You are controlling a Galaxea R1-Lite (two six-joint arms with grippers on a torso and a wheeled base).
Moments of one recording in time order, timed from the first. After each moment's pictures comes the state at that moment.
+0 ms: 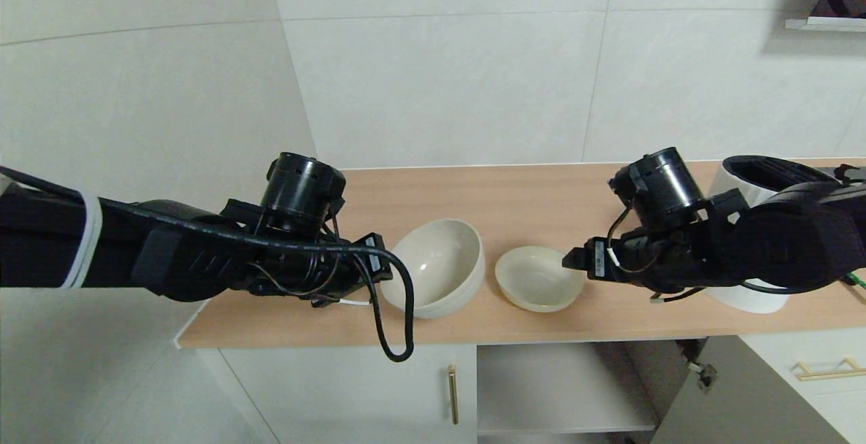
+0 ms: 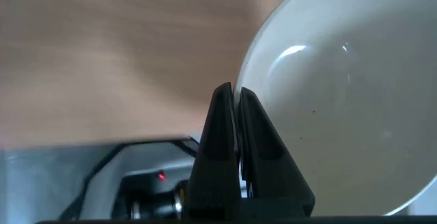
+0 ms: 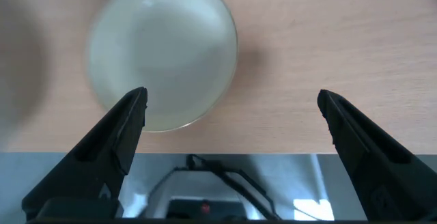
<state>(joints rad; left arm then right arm) -0.42 1.86 -1.12 0.03 -0.10 -0.70 0.52 1.84 -1.18 0.11 -0.30 0.47</state>
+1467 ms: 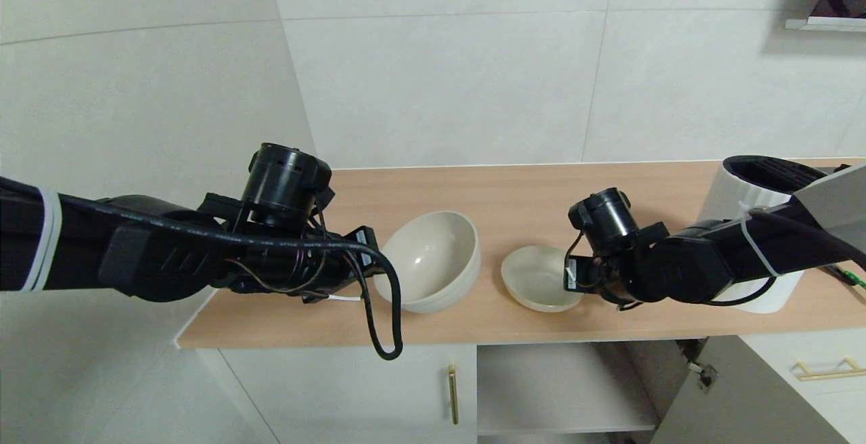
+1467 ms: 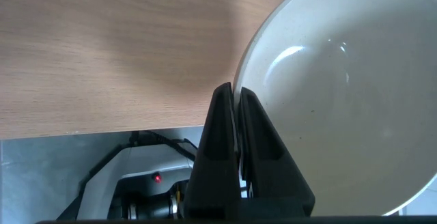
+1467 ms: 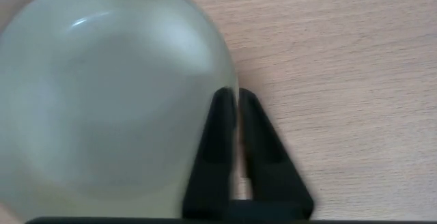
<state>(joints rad) -0.41 1.82 -1.11 0.03 -0.11 -0.70 0.51 2.06 -1.22 -0.04 -0.42 0.47</state>
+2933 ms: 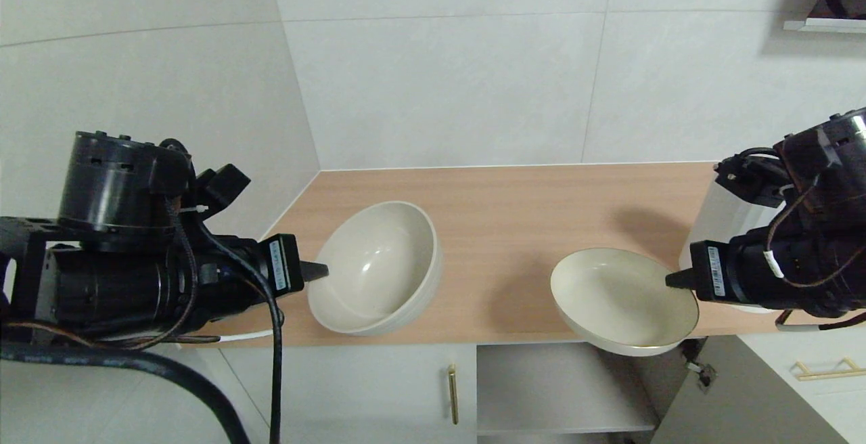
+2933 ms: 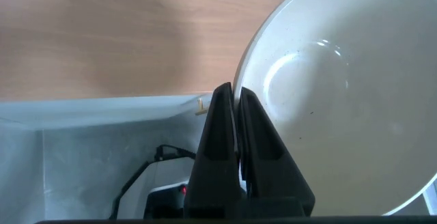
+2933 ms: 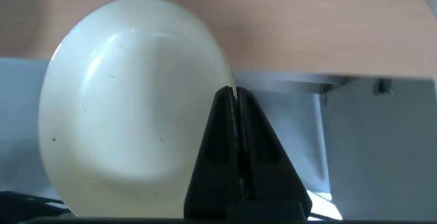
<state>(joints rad) -0.38 1.47 -0.89 0.01 -0.09 -0.55 0.45 1.47 -1.04 0.32 -0.07 0.40</state>
